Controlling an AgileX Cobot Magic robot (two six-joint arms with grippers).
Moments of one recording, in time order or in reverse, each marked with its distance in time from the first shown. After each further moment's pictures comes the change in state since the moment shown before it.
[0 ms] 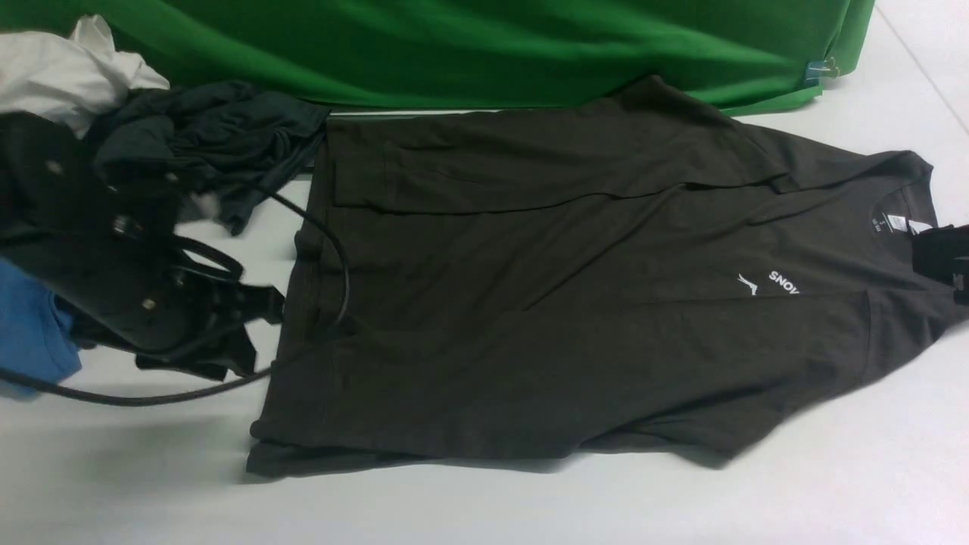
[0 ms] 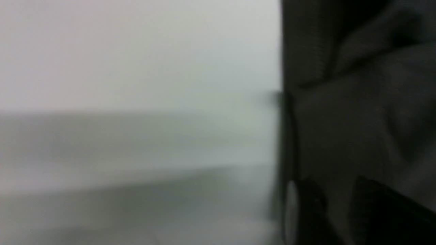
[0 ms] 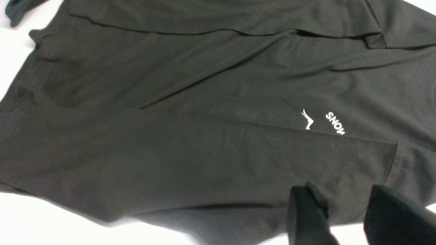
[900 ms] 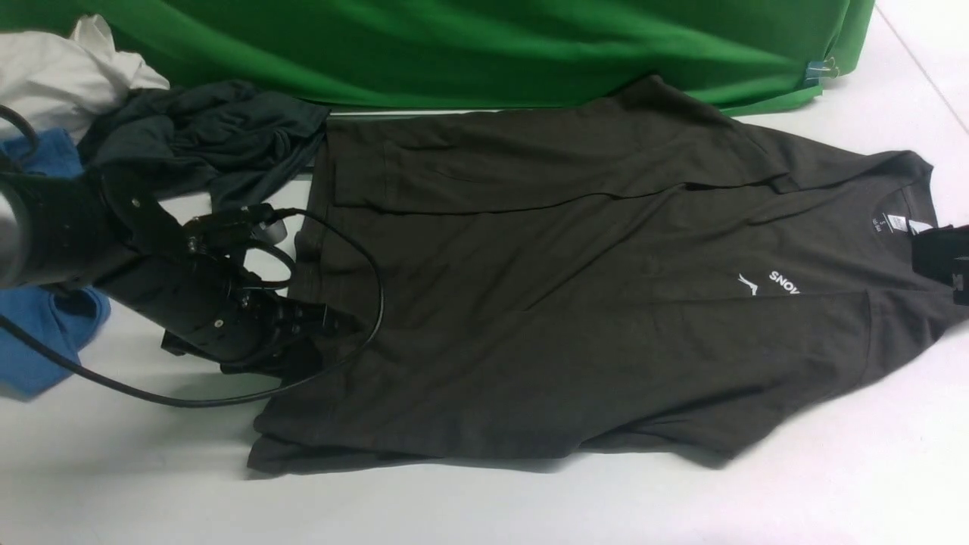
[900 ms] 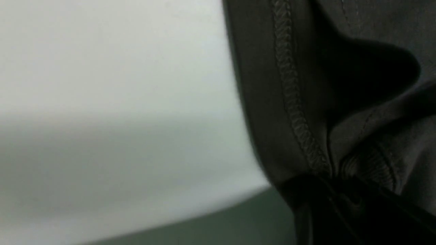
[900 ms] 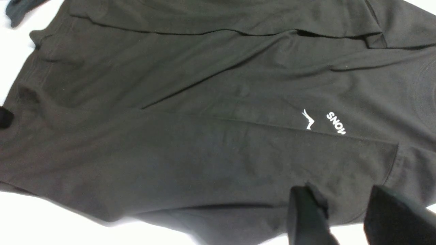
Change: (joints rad) right arm 0.000 0.000 0.000 0.001 0.001 -0.001; left arm 0.000 0.183 0.000 -0.301 -0.161 0.343
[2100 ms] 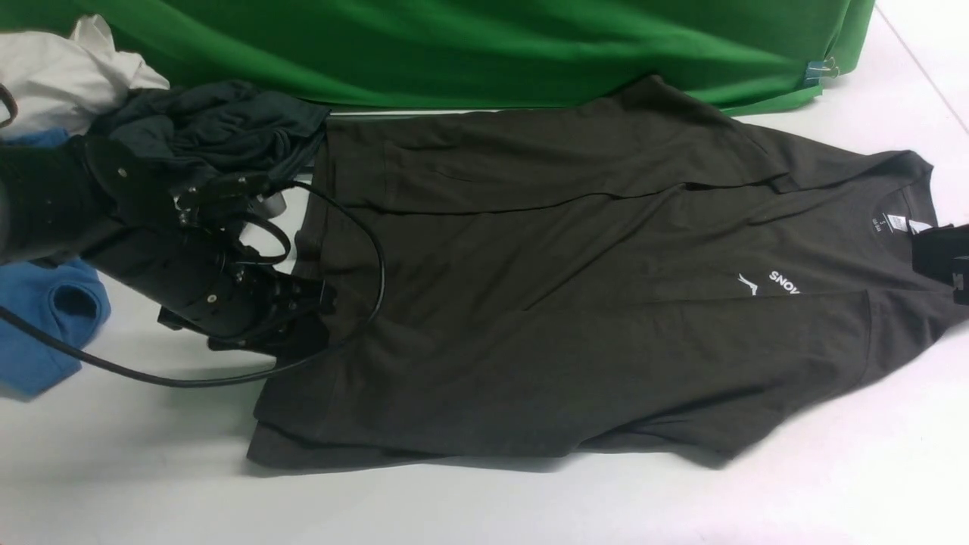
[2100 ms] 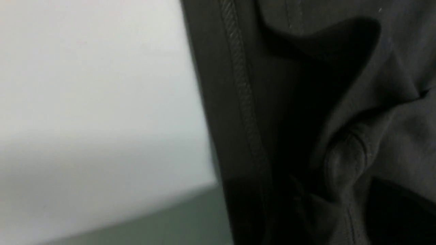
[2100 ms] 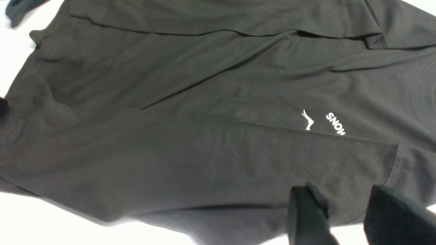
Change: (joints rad) right arm 0.000 0.000 0.000 -0.001 -0.003 0.000; left arm 0.000 -0.043 -0.049 0.021 0.053 -0.024
